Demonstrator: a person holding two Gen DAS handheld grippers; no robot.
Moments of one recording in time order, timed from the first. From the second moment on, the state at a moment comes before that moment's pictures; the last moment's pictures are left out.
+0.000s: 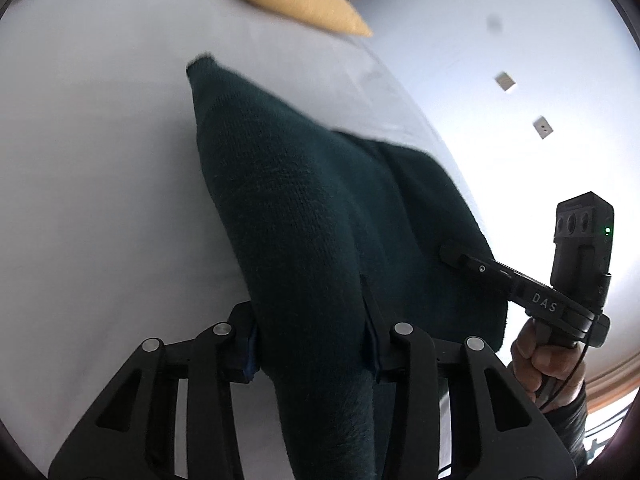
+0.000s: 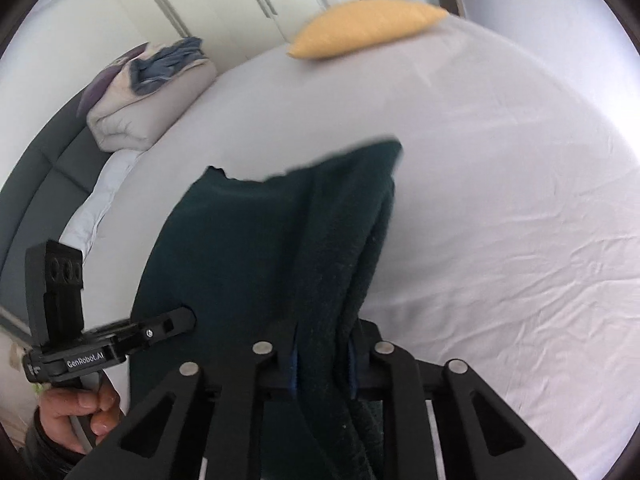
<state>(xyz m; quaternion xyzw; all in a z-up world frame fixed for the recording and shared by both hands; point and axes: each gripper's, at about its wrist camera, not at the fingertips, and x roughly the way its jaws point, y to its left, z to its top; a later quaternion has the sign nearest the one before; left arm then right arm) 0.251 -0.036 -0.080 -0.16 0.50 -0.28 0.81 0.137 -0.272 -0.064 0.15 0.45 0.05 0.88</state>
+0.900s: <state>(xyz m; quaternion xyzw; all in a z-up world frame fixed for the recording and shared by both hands) 0.082 0.091 -0.111 -0.08 0.50 -0.17 0.84 0.009 -0.164 -0.118 0.25 0.46 0.06 0.85</state>
